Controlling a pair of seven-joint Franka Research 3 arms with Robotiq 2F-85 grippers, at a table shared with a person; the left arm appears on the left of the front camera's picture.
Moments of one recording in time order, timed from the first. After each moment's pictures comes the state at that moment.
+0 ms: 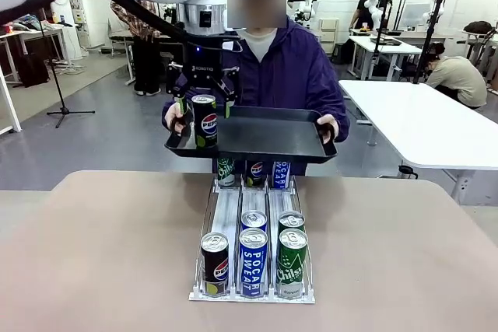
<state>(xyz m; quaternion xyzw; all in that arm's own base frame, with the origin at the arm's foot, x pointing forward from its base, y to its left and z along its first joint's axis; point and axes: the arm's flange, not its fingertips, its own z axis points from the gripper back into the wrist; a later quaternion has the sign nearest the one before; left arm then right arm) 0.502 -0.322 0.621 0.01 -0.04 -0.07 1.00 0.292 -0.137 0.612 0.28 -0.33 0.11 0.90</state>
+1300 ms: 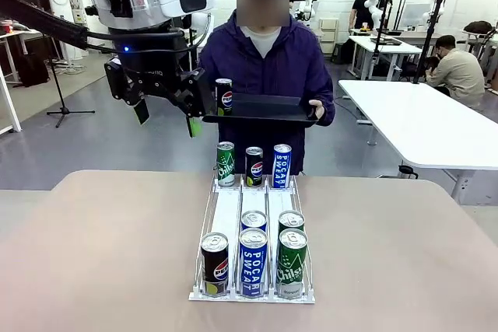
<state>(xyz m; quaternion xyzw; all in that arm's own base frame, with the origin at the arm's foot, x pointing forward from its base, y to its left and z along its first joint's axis) 0.310 -0.282 0.647 0.00 -0.14 -0.17 0.98 0.292 -0.137 0.612 0.28 -0.33 0.11 0.90</state>
